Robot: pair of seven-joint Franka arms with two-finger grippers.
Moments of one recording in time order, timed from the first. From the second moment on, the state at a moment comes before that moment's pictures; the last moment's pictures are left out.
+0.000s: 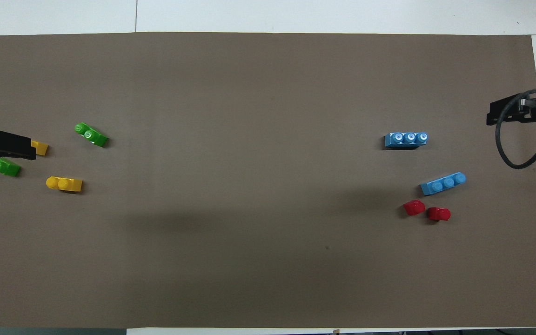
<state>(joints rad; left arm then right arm) -0.16 -0.08 0.13 -1.70 0.02 1.63 -0.06 -0.08 0.05 0.04 -1.59 -0.02 1.72 0.10</state>
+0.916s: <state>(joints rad) -0.16 -0.07 0.13 -1.89 0.01 1.94 -0.46 -0.16 0.25 0.03 -1.64 0.24 1.95 1.08</state>
